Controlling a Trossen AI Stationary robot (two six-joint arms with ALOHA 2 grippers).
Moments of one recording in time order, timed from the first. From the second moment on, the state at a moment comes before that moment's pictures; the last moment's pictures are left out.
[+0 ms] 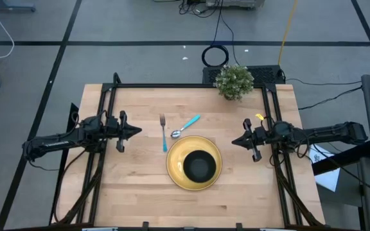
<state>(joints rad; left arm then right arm) 0.22 0.09 0.01 0.11 0.18 -0.09 -0.01 0.44 0.02 0.48 -0.19 0.07</state>
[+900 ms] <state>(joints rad) 0.22 0.09 0.01 0.21 0.18 -0.37 -0.01 0.44 0.01 0.49 -0.19 0.08</state>
